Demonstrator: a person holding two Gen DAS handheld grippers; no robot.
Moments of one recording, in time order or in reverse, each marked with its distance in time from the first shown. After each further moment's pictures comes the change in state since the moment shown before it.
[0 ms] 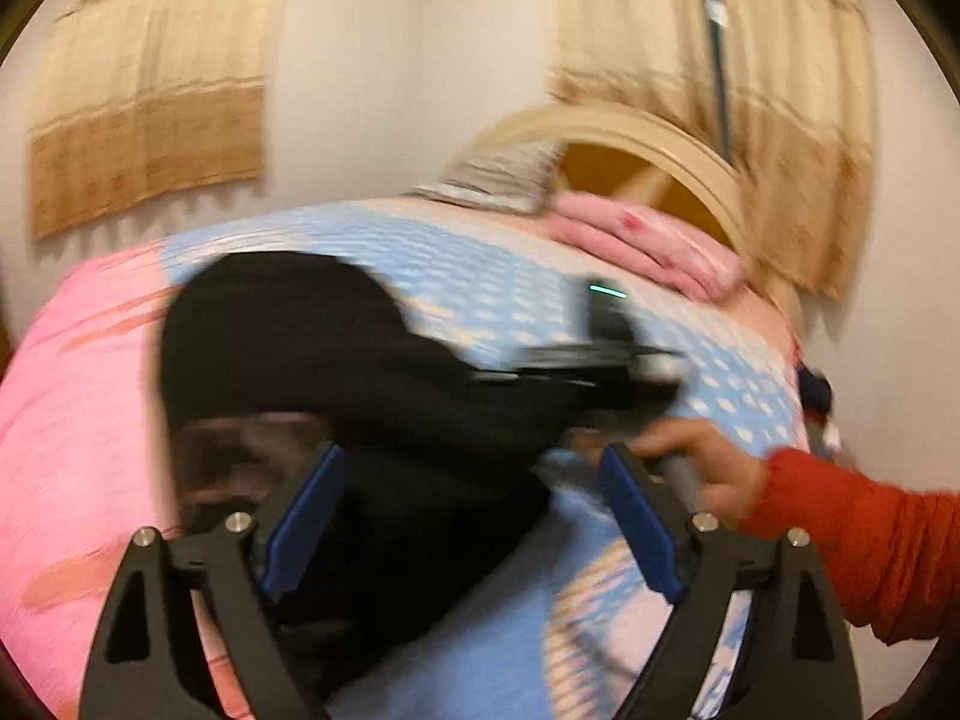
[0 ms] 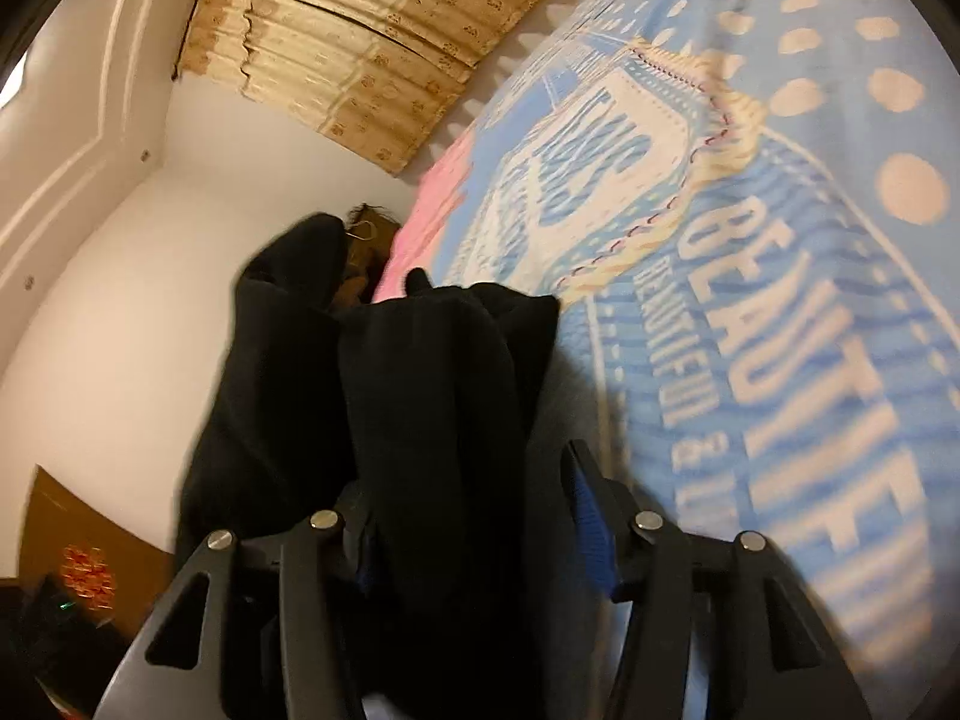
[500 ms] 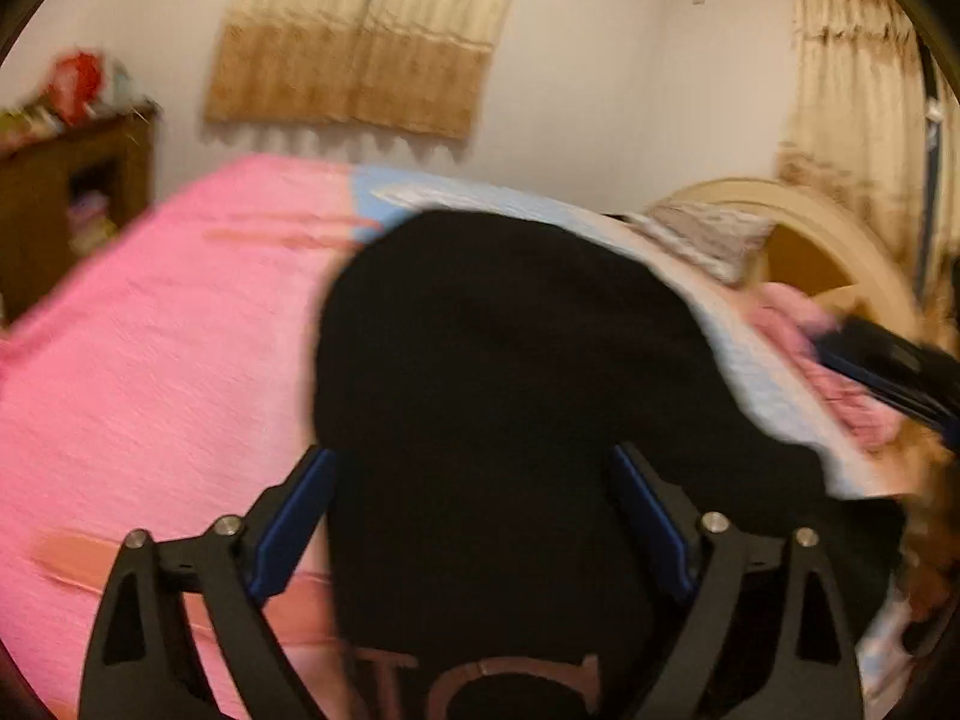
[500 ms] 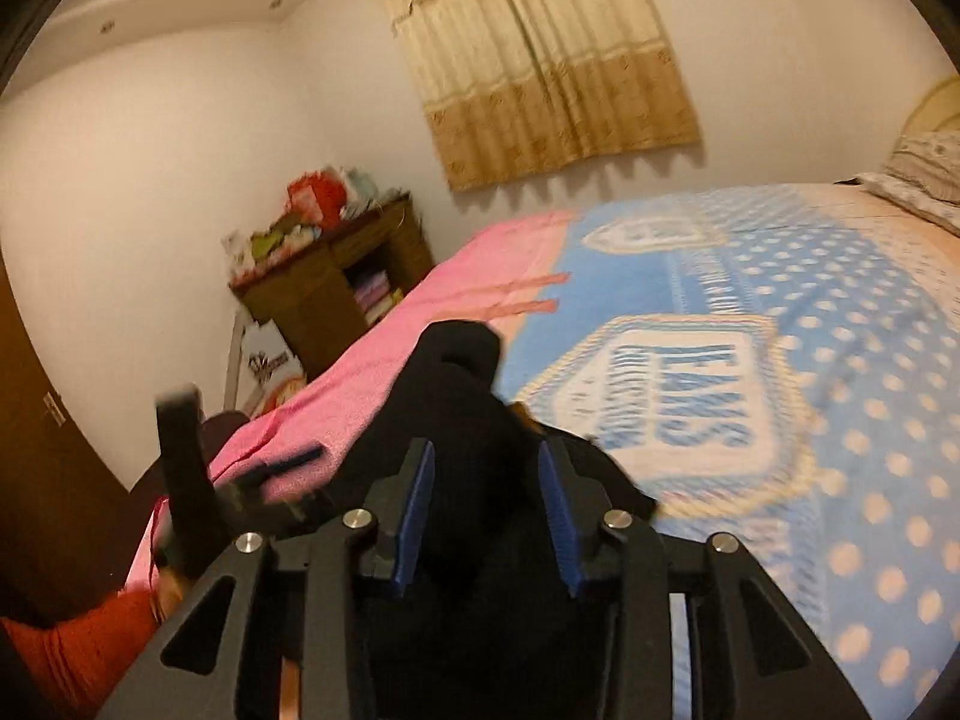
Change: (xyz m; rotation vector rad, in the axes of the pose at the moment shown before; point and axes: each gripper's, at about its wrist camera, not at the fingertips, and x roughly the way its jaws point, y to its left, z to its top) left arm 0.080 0.118 0.006 -0.351 0.009 0.239; right arm 0.021 0.205 0.024 -0.607 -0.075 -0.237
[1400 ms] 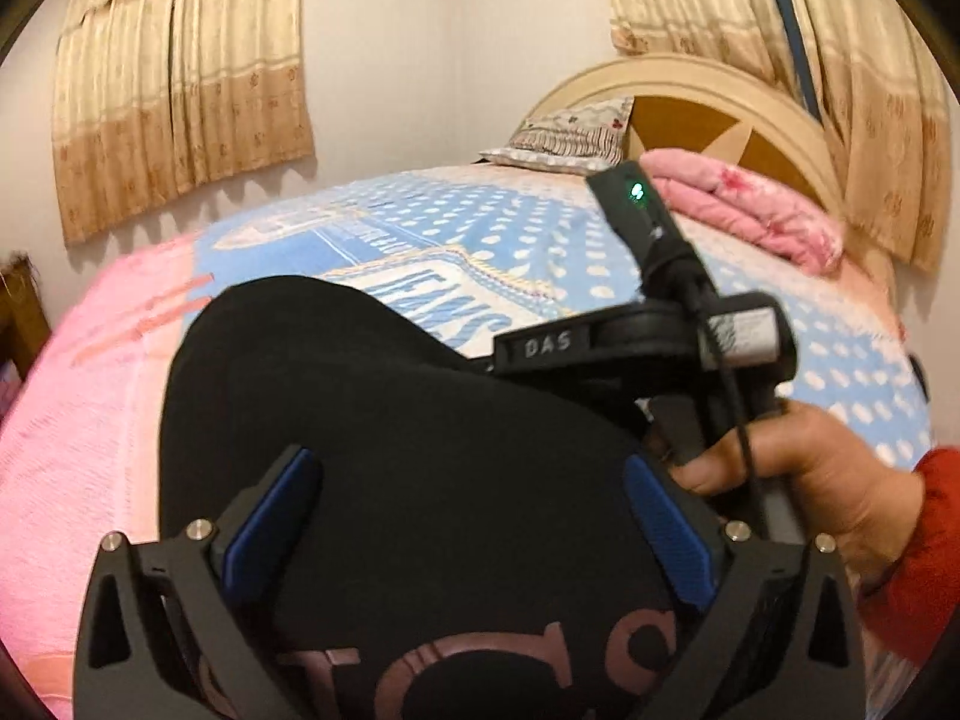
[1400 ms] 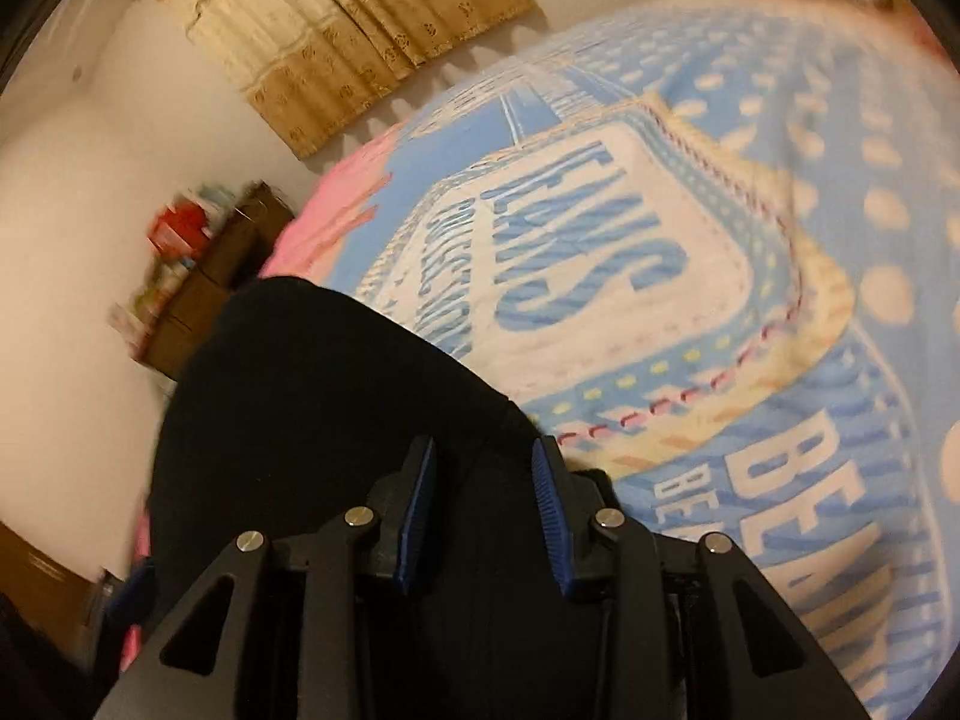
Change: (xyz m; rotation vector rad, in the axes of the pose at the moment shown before) left arm 0.020 -0.106 -0.038 0.456 0.032 -0.057; right arm 0.101 -0.137 -0.062 0.420 0.127 -0.132
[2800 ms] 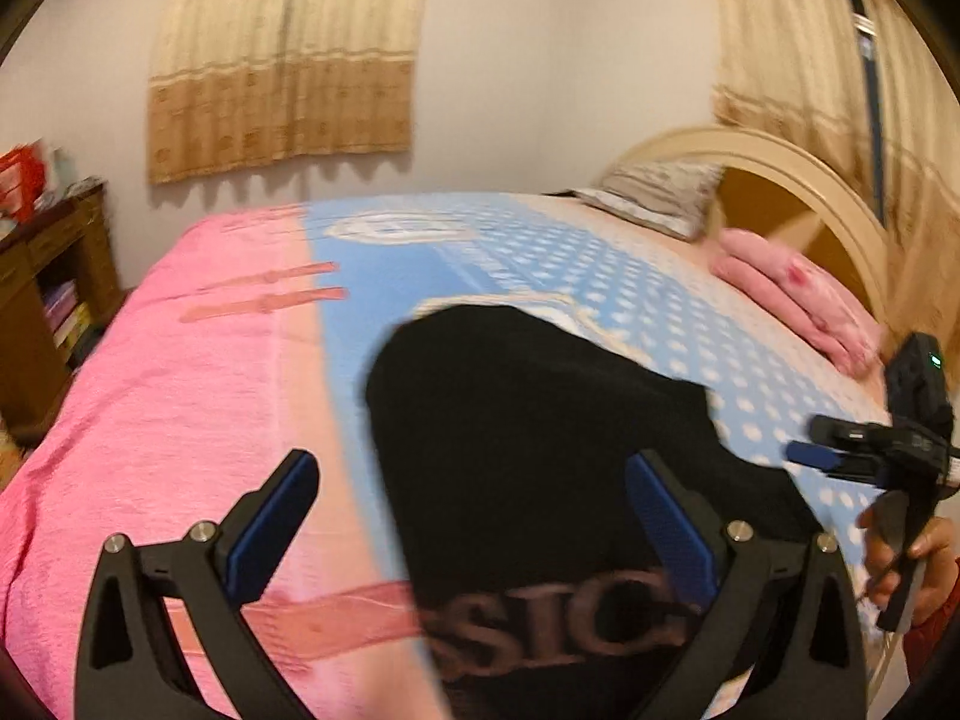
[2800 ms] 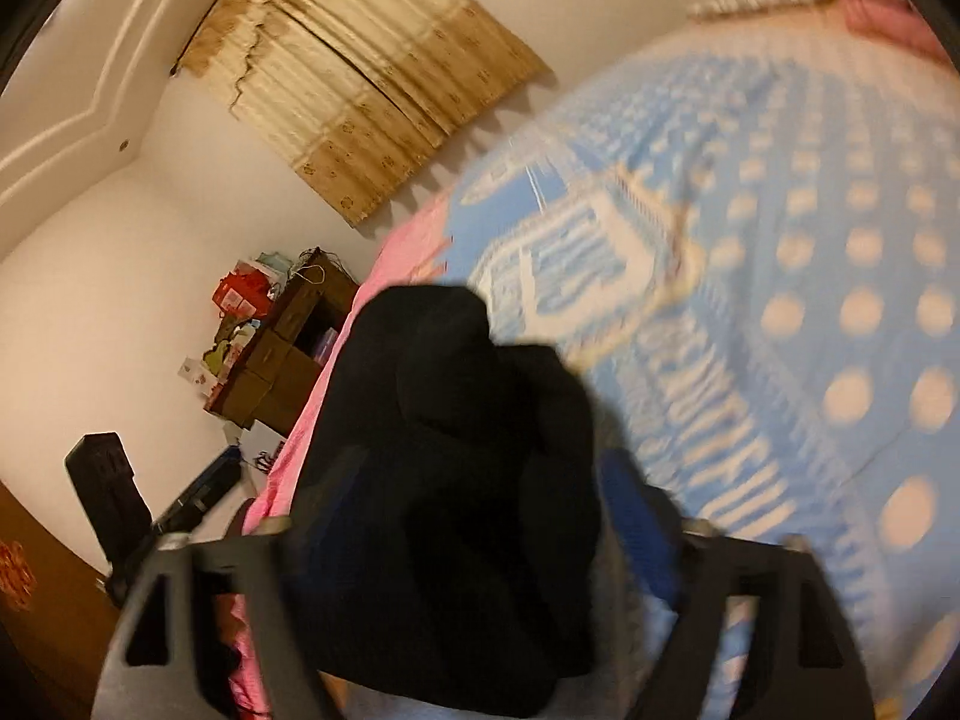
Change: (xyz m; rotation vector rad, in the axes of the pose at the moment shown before) left arm -0.076 0.109 0.020 -0.249 -0.013 0.108; right arm -0.168 0.003 -0.052 0.028 -0.124 0.132
